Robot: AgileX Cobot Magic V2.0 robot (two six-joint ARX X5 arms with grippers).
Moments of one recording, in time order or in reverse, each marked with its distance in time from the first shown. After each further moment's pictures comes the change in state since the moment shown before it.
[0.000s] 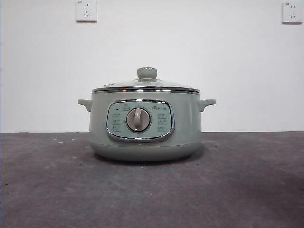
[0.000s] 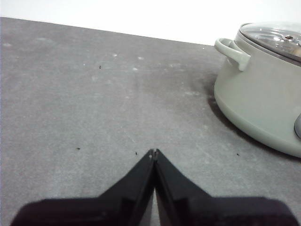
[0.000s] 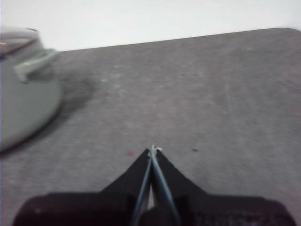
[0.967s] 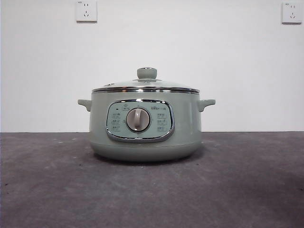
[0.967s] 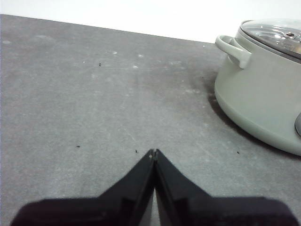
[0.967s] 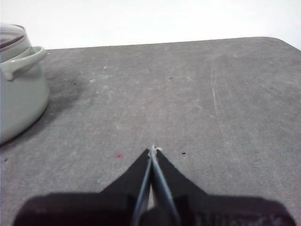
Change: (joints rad) left arm 0.000 0.007 0.000 0.000 0.000 0.000; right arm 0.047 -0.014 0.000 -0.005 0.068 -0.028
